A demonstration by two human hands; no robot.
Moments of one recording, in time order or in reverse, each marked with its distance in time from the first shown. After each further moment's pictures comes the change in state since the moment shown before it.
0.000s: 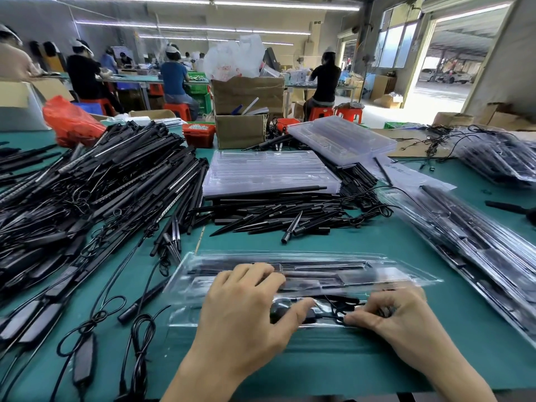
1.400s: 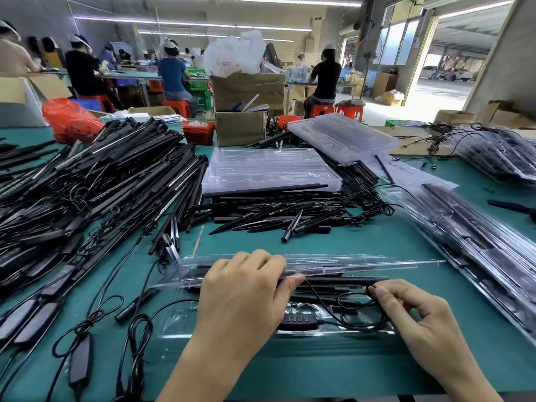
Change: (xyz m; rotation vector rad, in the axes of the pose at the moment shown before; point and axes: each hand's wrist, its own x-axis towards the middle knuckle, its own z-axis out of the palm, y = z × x) left_hand 0.017 0.002 -0.007 0.146 0.137 0.017; right_hand -0.011 0.005 0.001 0.284 0.217 -0.076
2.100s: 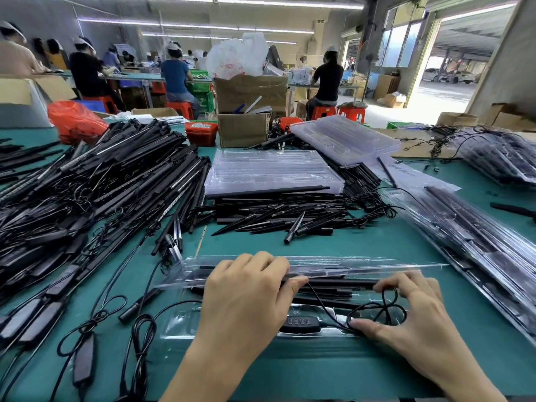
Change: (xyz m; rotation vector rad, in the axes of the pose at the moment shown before) left_hand 0.000 -0.001 0.000 0.009 0.007 0.002; right_hand 0.006 -0.006 -0.002 -0.450 -0.125 0.039
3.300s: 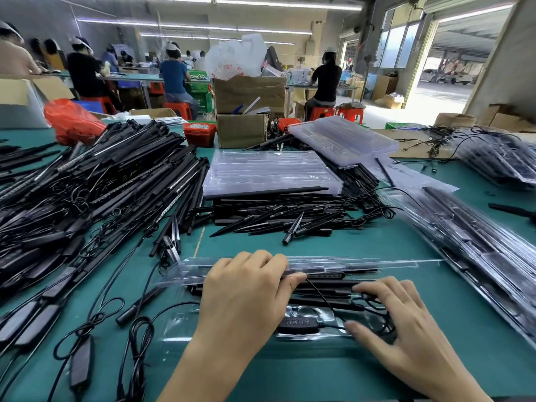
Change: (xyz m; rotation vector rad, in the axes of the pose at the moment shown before) left_hand 0.006 0.001 0.000 0.022 -0.020 -0.006; right_hand -0.008 0.002 0.009 -0.078 -0.039 -0.247
